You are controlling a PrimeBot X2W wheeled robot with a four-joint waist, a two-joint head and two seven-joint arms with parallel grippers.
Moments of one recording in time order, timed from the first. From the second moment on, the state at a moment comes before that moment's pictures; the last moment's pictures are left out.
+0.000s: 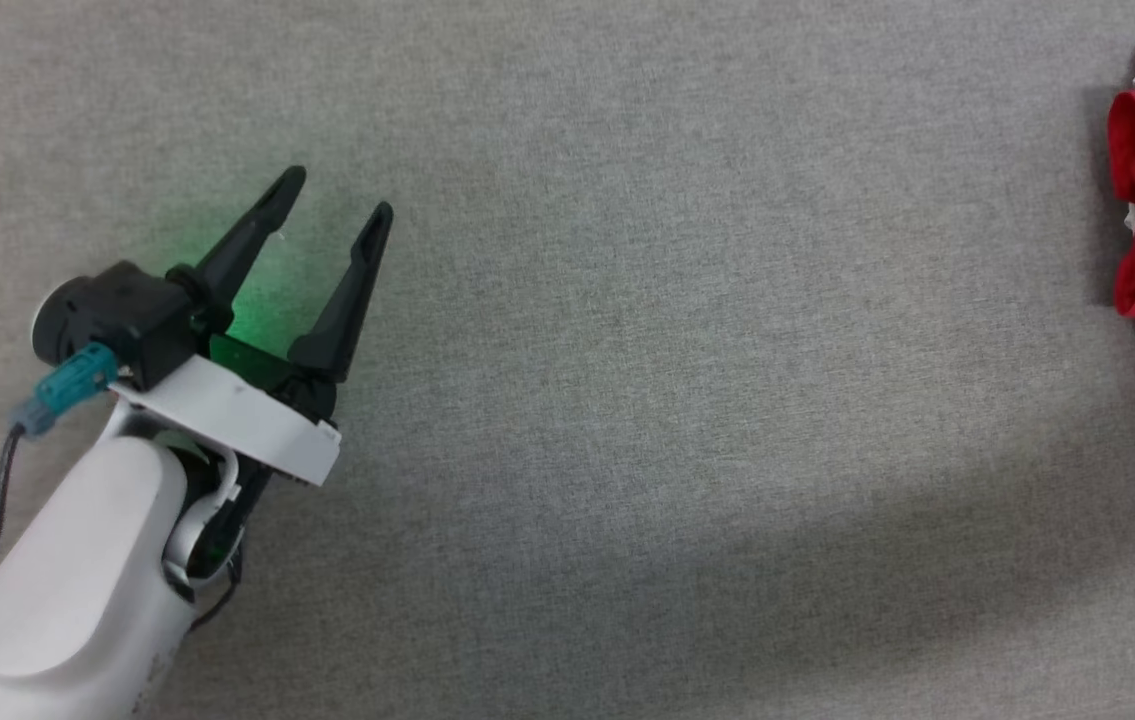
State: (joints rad) left arm -0.60 0.53 -0.45 0.19 -0.58 -0.13 -0.23; right arm -1.02 -0.63 0.36 1.11 0.25 0.13 0.04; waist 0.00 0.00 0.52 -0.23
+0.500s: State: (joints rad) left arm -0.50 0.53 -0.41 0.22 -0.62 -0.11 -0.25; right arm -1.06 -0.63 0.40 1.20 0.32 0.13 -0.03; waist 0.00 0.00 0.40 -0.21
